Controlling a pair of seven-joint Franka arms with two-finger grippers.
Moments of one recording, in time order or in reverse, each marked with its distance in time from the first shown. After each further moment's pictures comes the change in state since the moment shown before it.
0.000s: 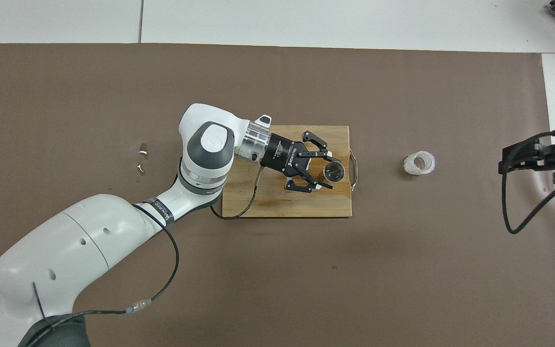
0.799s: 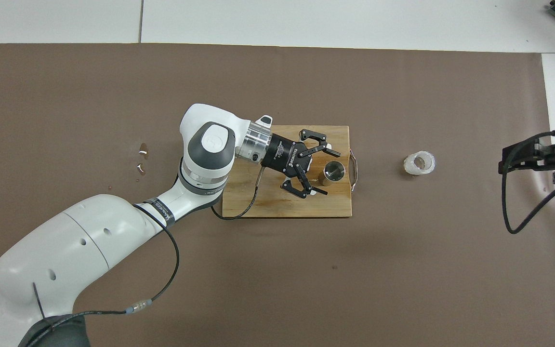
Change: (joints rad) left arm 0.000 0.000 -0.005 0.001 0.000 -0.002 0.000; right arm 0.000 0.000 0.000 0.000 0.000 0.000 0.000
